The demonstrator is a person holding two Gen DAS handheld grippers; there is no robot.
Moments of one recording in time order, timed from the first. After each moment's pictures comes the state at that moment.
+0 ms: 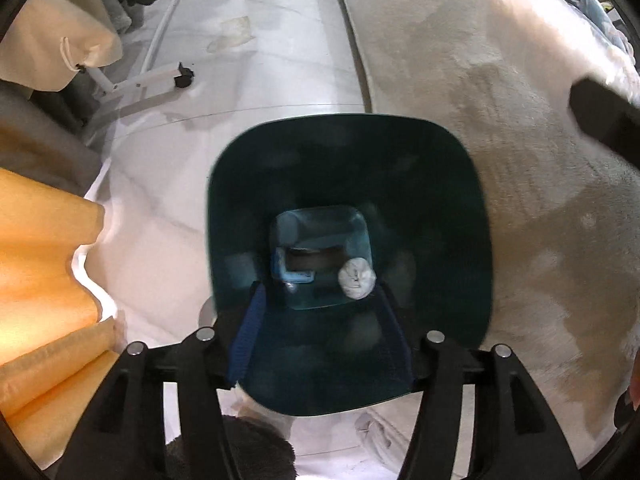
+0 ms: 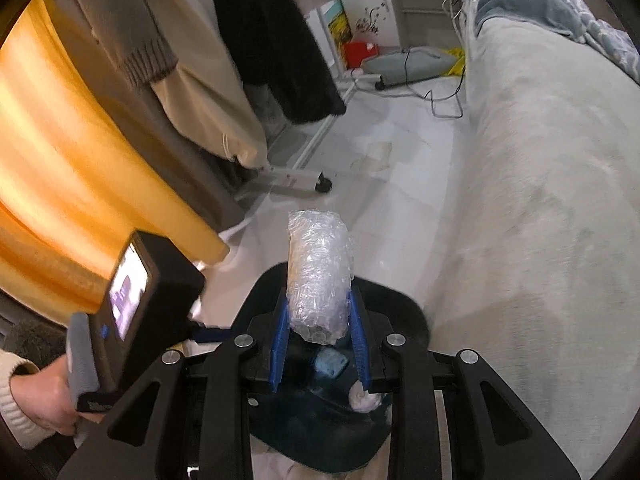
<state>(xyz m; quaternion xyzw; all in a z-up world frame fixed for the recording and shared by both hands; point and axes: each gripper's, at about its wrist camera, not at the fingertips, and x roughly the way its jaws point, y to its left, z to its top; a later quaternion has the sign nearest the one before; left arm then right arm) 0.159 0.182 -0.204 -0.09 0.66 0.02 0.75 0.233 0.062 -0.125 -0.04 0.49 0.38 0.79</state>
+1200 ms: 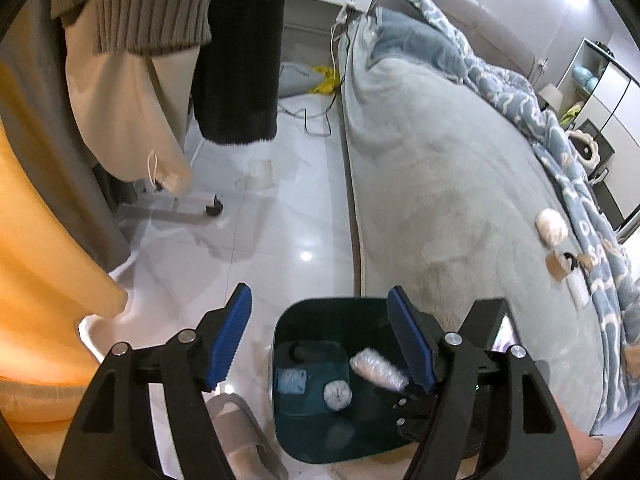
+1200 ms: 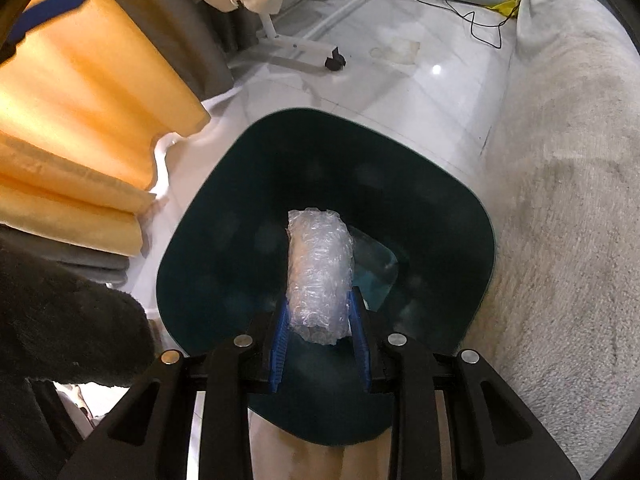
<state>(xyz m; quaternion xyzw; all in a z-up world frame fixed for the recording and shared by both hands) 0.145 0.249 -0.071 -0.16 0.43 0.04 0.89 0.199 0.111 -0.216 -0.21 0.59 0.36 0.69</state>
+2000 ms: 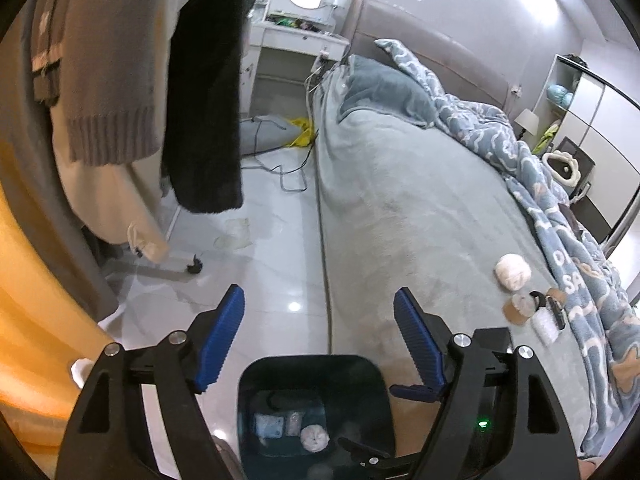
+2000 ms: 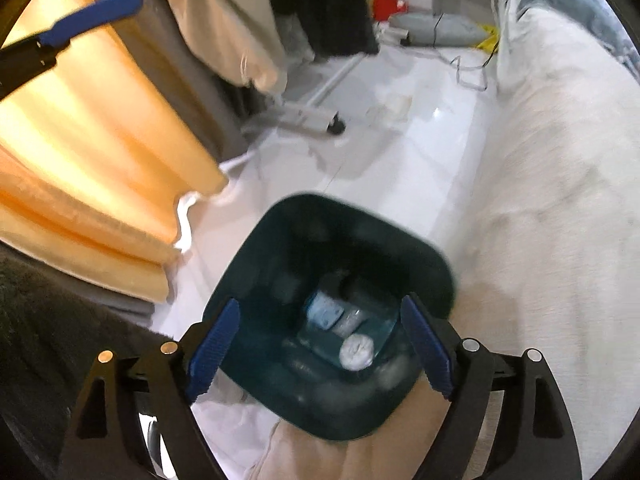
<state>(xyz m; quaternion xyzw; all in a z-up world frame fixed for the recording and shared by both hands) 0.157 0.209 -0.013 -0.14 0.35 0.03 0.92 0.205 0.087 -0.140 -0.13 0.53 0.38 0.75</state>
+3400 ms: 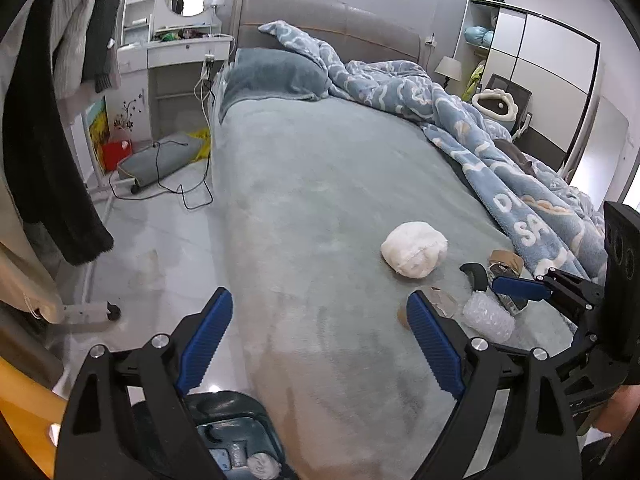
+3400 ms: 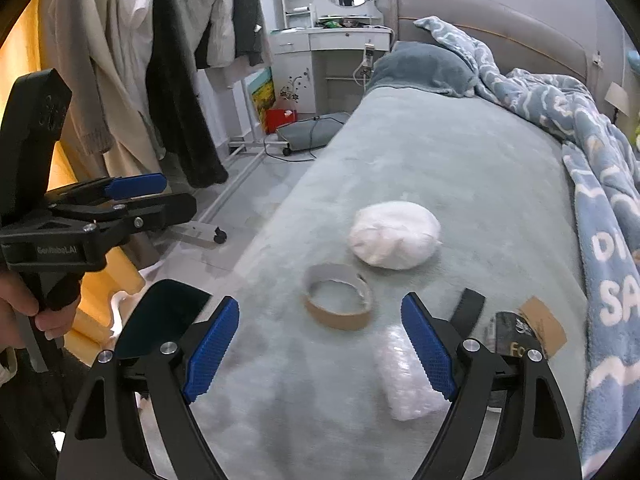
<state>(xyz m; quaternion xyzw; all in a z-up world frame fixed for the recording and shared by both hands) 0.233 0.031 -0.033 -0.05 0.35 -0.10 0.93 0.248 -0.159 -0.057 -0.07 0.37 0.27 0.88</state>
